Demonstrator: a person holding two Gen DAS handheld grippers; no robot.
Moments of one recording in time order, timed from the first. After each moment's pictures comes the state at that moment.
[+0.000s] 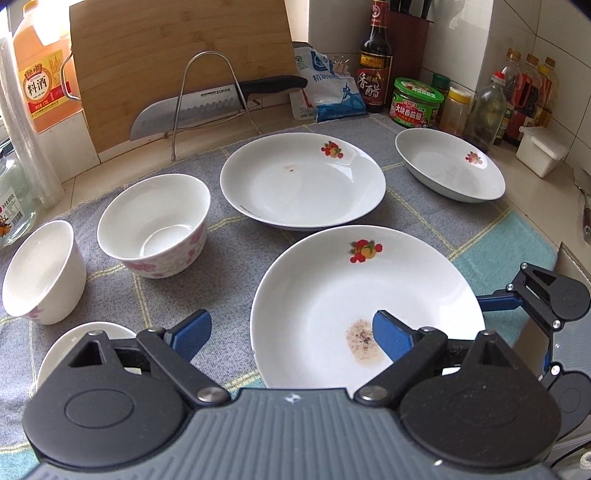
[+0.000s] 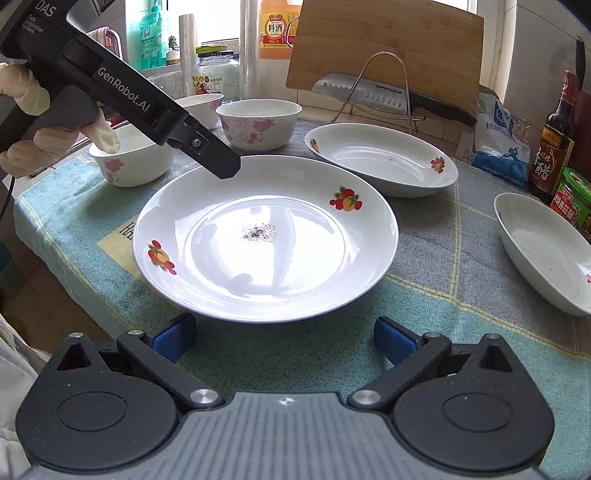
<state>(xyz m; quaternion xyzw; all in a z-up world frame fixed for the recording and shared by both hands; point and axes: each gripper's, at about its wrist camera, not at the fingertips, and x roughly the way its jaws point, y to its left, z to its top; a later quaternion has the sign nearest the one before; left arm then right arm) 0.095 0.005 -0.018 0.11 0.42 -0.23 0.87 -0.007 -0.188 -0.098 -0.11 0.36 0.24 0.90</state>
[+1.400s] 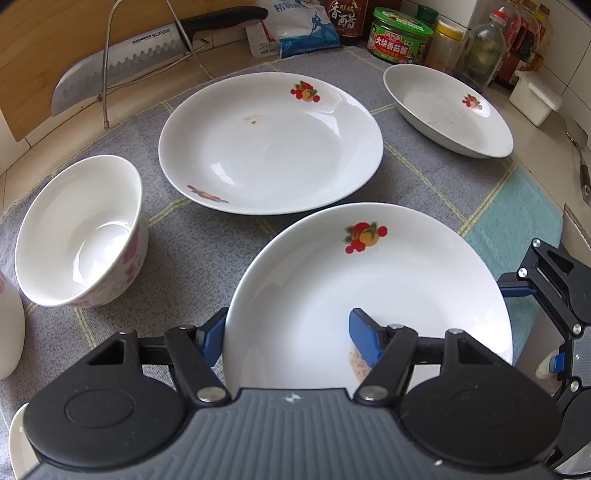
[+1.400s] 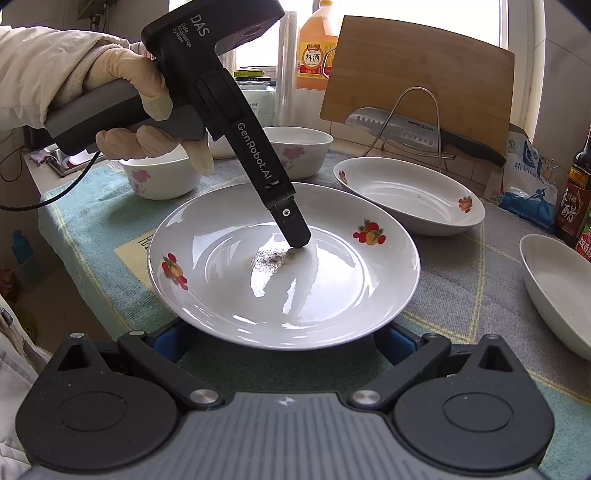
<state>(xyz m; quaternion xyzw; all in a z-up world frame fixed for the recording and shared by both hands) 0.159 -0.027 -0.047 0.15 0.51 -0.28 0.80 -0.003 -0.192 -0.104 -0.12 0.30 0.30 0.90</state>
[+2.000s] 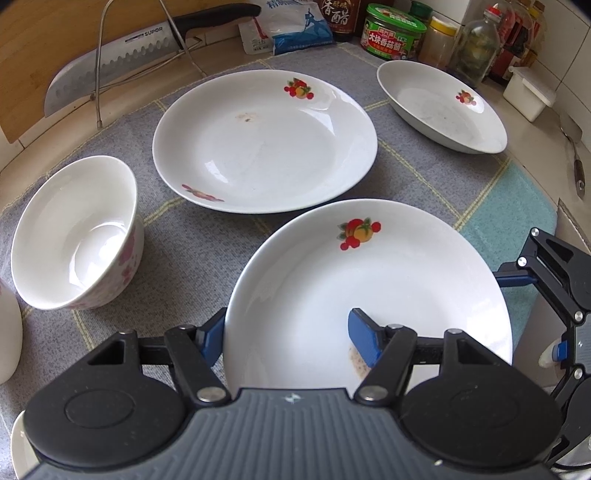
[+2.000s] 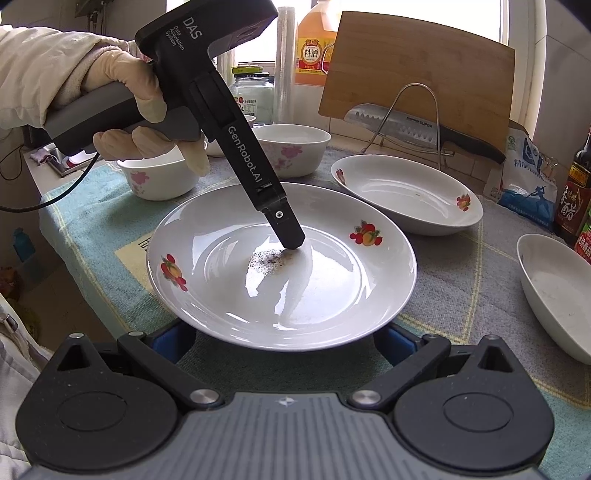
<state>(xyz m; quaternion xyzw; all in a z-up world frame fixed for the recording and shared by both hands) 0.161 -0.029 -0.047 0.15 0.52 -0.29 0.79 0.000 -0.195 -0.098 -0.13 0.31 0.30 0.89</state>
